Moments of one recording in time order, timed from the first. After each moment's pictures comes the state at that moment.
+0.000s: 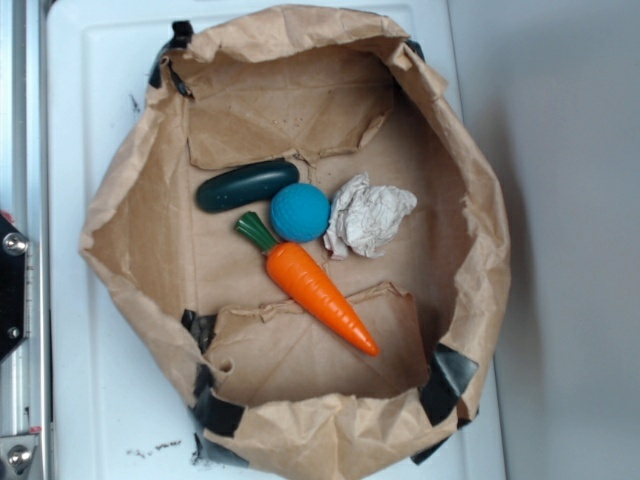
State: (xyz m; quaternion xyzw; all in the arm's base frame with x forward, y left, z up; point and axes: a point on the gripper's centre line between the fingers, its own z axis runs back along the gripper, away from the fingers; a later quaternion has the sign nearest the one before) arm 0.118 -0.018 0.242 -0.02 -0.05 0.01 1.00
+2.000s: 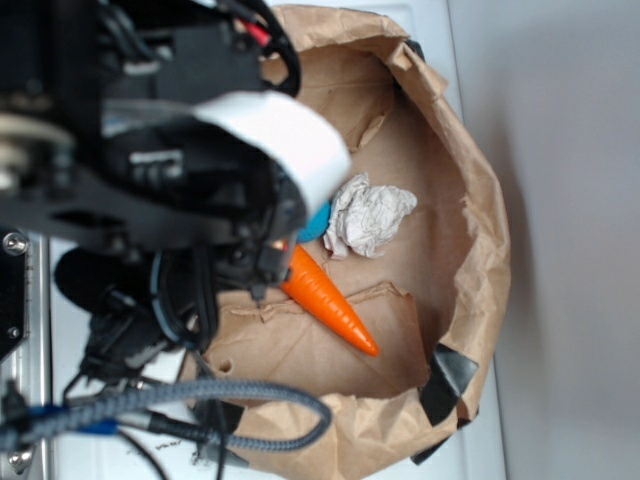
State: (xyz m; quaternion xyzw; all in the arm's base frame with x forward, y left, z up) arm 0.213 0.002 0.195 -0.05 -0.03 -0.14 0.99
